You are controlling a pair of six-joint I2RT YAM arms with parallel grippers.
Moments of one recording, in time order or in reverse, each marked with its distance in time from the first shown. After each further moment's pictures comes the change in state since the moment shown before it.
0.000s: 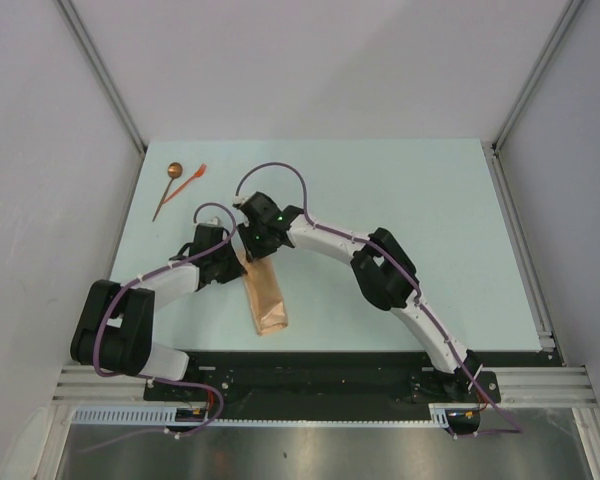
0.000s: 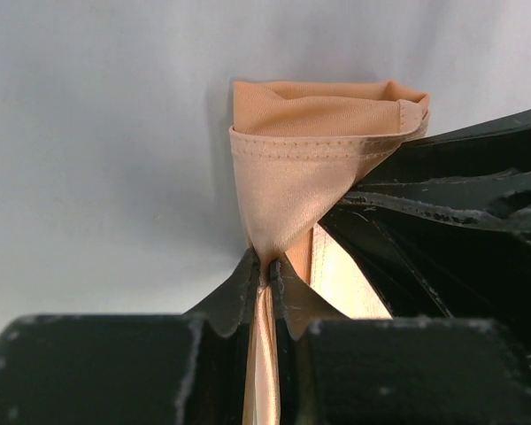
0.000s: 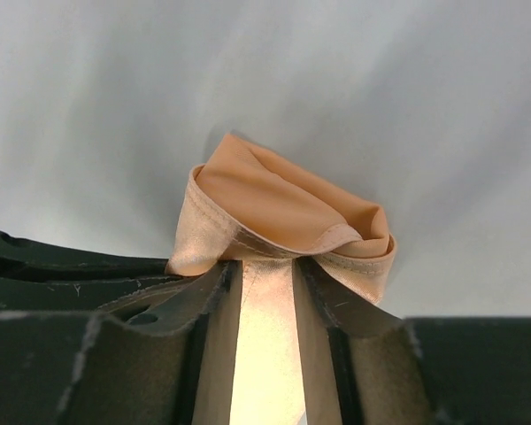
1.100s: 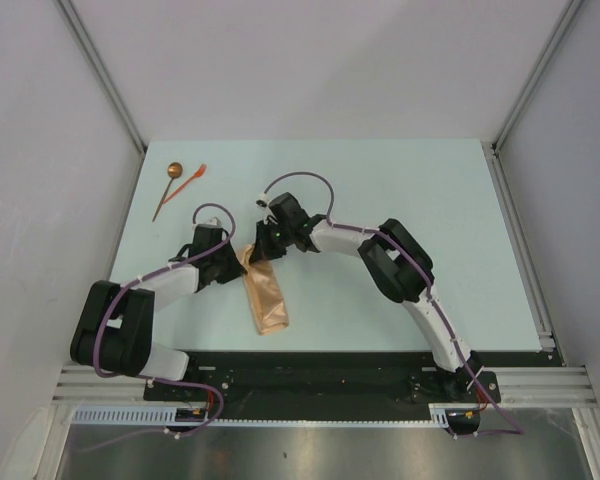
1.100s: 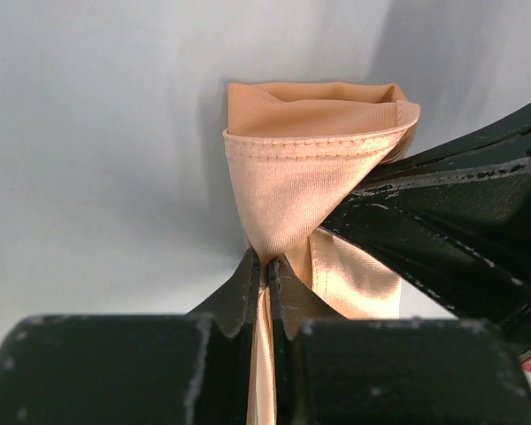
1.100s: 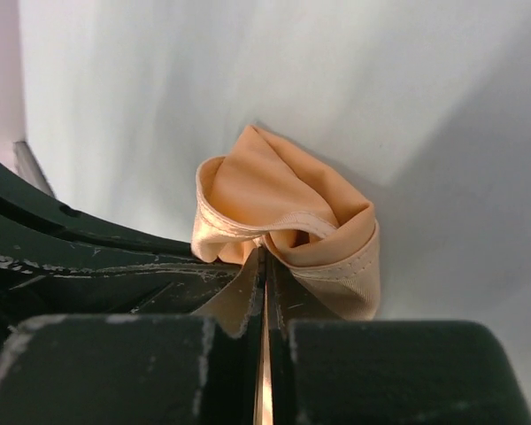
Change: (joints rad) left arm 0.004 -0.002 -0.012 0.019 0.007 -0.007; right arm -0.090 -0.085 -0.345 0.448 -0.328 0.257
